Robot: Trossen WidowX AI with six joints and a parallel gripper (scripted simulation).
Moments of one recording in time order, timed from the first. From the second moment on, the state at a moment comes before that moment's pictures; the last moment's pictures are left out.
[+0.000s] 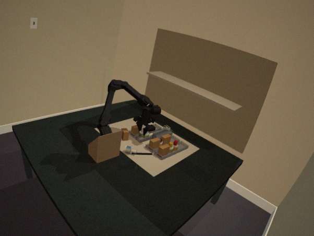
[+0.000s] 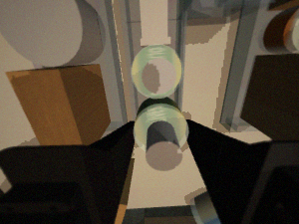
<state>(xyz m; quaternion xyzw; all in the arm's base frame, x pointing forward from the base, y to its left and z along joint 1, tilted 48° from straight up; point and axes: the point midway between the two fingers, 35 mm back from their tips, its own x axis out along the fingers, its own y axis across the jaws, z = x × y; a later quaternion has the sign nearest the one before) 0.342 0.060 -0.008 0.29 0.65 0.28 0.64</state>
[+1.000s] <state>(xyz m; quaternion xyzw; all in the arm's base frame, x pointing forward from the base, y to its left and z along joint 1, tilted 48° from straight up) 0.344 0.064 -0.012 0.29 0.65 0.27 0.64</state>
